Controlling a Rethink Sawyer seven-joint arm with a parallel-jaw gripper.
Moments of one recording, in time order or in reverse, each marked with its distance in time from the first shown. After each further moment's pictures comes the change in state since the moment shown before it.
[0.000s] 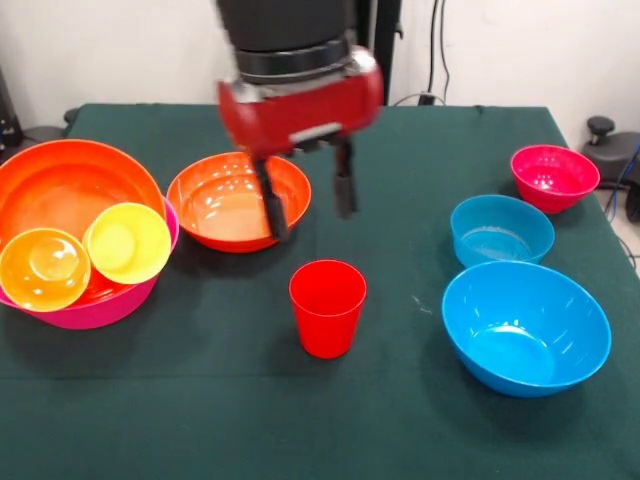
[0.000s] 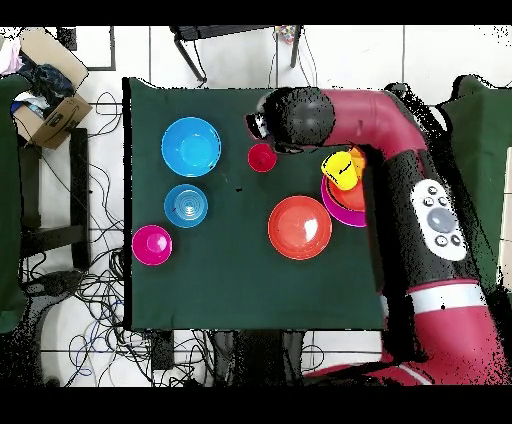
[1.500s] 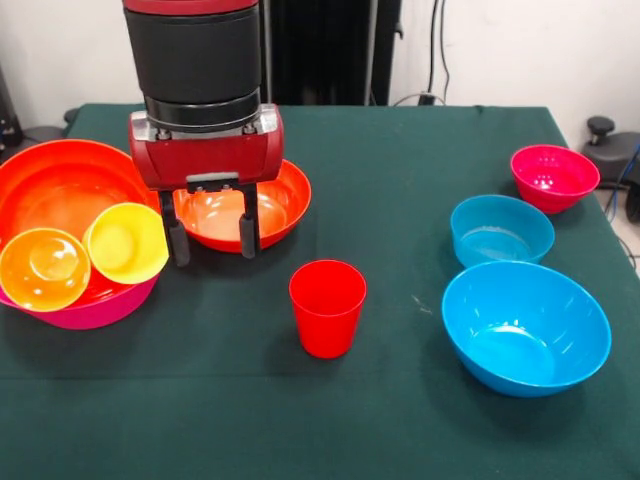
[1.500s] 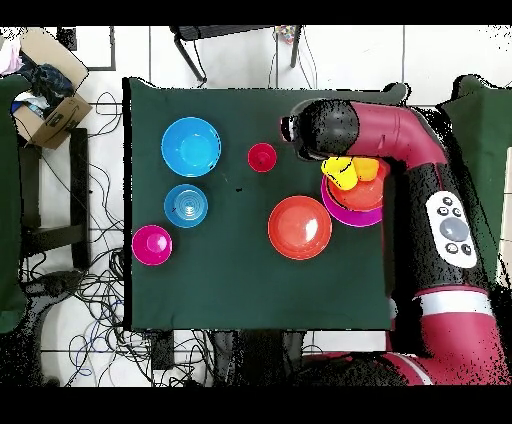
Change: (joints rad) arm 0.033 0.050 -0.184 -0.058 0.024 -0.072 0.146
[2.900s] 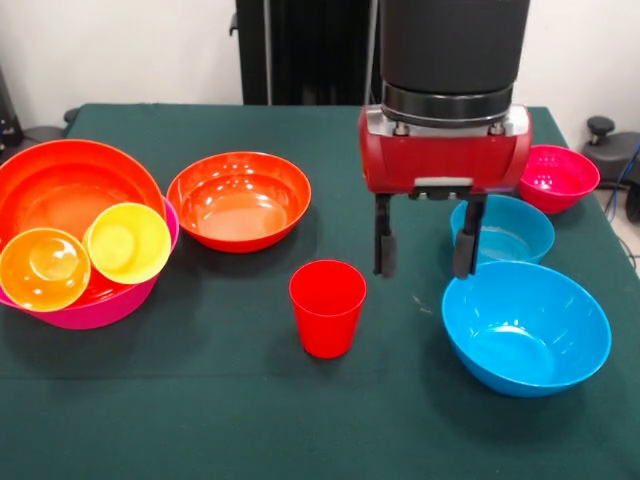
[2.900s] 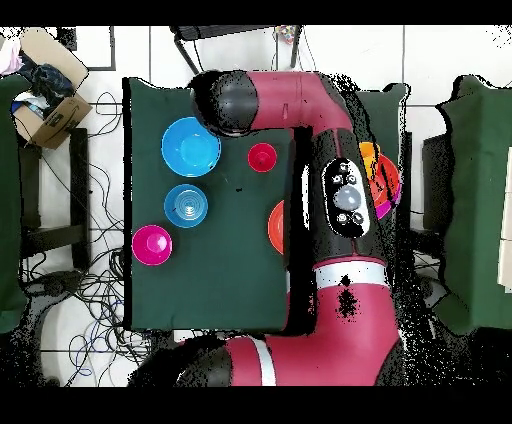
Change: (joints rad) arm 0.296 0.036 -0.152 -0.140 0.133 0.000 0.306
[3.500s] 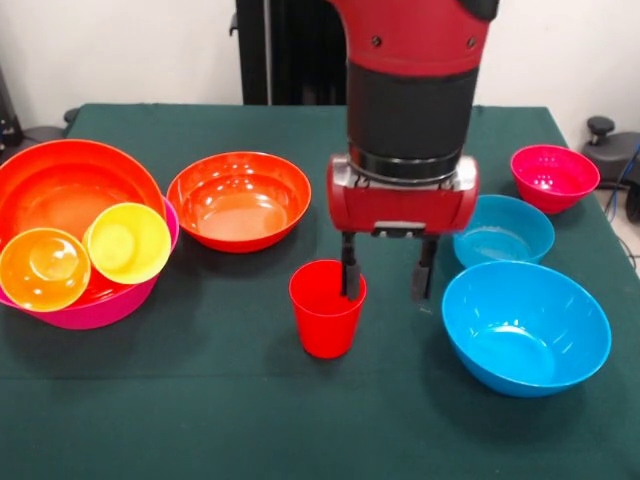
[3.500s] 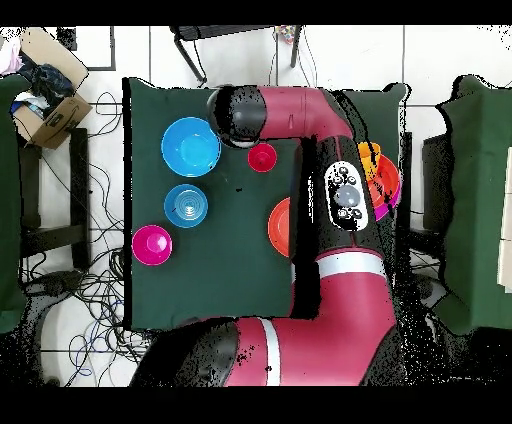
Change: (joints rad) arm -0.008 0.068 -0.038 0.002 0.000 -0.005 0.001
